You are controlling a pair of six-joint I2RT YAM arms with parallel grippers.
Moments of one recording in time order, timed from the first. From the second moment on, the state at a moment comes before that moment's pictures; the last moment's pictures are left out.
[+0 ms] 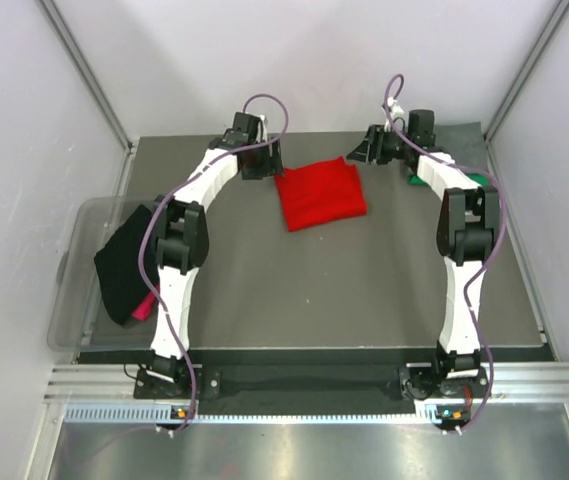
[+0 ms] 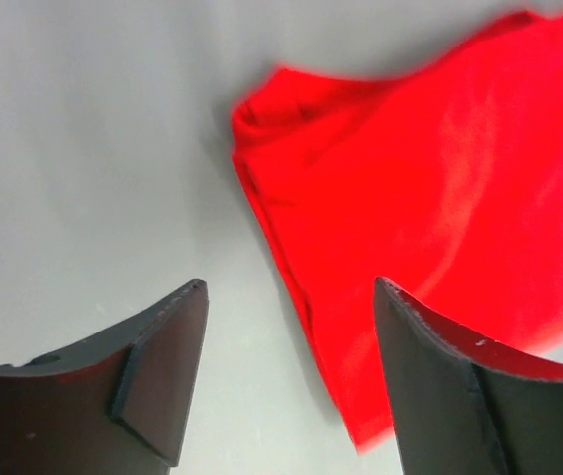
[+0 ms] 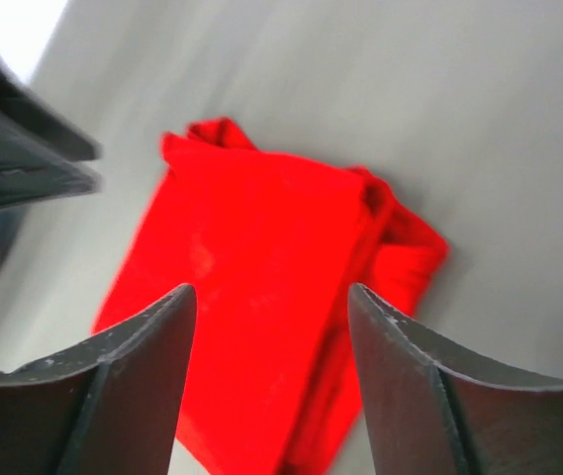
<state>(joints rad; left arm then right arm) -0.30 2.35 2.13 -0.61 0.15 -0.34 0.07 2.30 1.87 -0.07 -0.82 0.22</state>
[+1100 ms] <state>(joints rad) -0.28 2.43 1.87 -0.23 0.94 -0.69 0.02 2.50 1.97 -0.27 -1.02 0.29</state>
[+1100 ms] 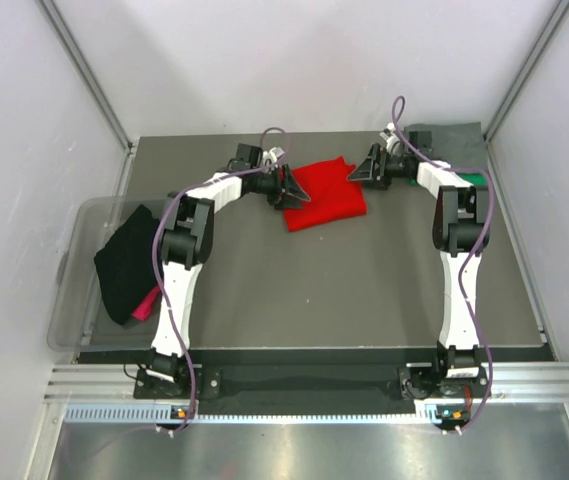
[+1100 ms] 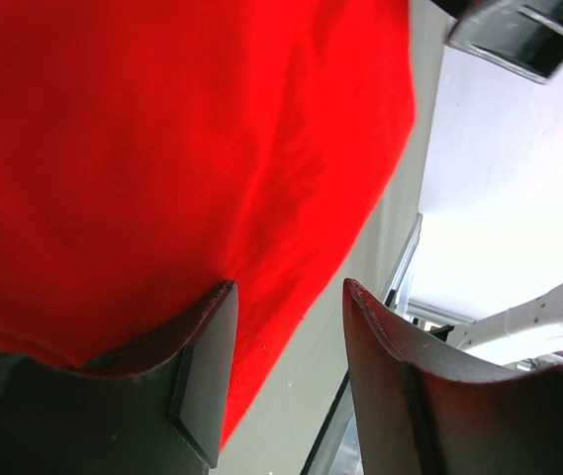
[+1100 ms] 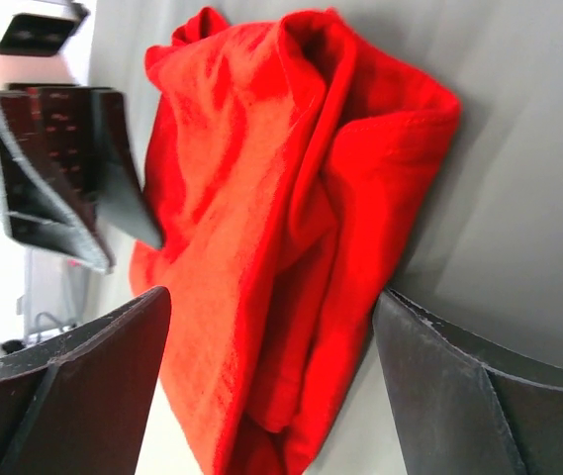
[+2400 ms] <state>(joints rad) -0.27 2.32 1.96 -0.52 0.82 -0.40 0.09 2.51 2.10 -0.62 -0.83 0.02</state>
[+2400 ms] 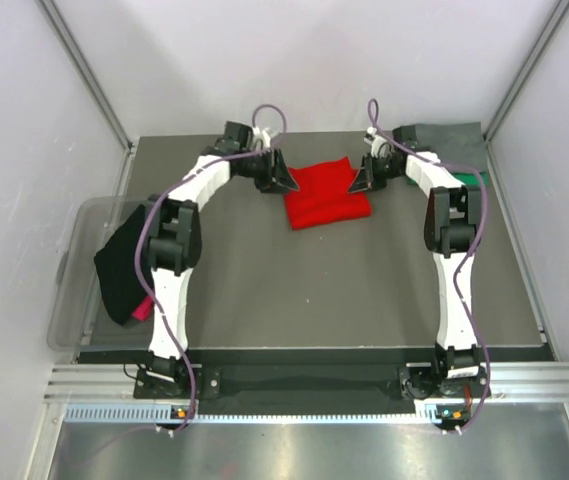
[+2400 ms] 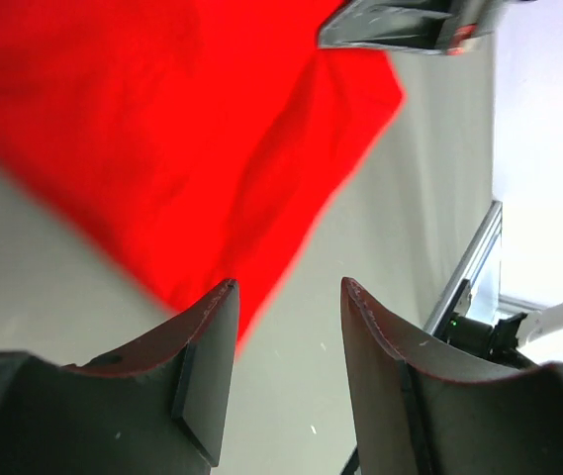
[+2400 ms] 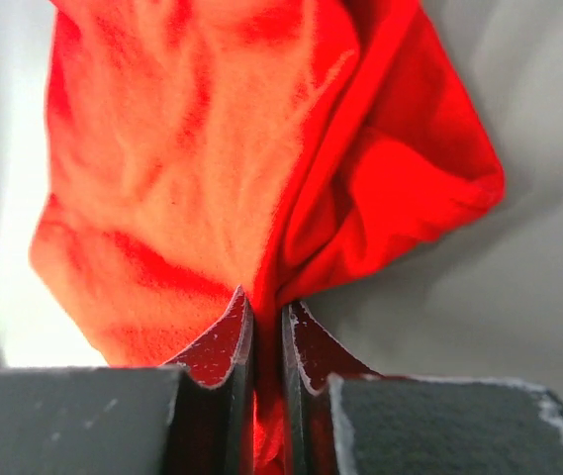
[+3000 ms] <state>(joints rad) -0.19 1.97 1.78 -0.56 0.71 -0.26 -0.10 2.39 2.18 -0.60 -0.55 -0.04</state>
